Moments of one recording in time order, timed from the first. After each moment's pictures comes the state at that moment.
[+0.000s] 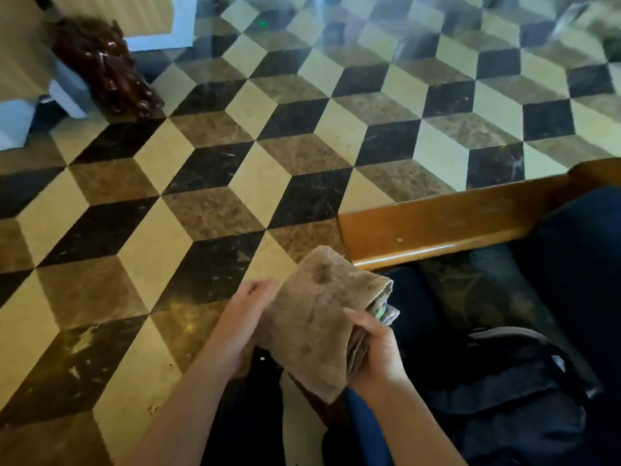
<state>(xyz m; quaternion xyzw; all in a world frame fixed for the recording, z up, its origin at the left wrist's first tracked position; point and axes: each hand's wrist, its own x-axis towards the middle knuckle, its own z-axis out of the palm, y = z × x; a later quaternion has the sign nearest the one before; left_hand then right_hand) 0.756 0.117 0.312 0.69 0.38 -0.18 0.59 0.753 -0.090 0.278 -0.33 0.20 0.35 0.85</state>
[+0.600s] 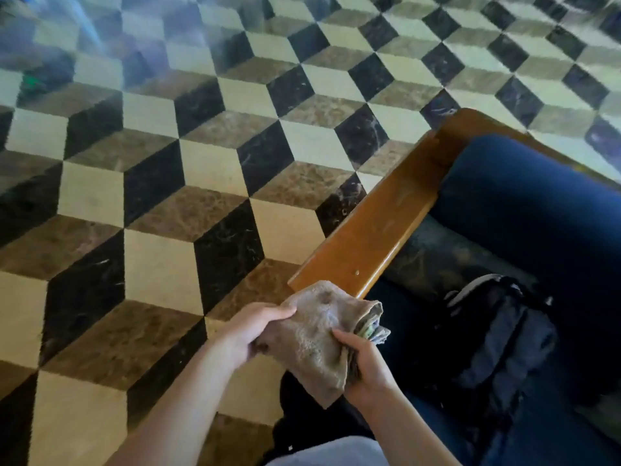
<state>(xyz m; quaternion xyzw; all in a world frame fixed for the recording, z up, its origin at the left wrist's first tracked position) 1.066 0.144 0.268 0.64 0.16 -0.53 0.52 0.918 -0.014 0.262 -0.21 0.43 0.09 0.87</state>
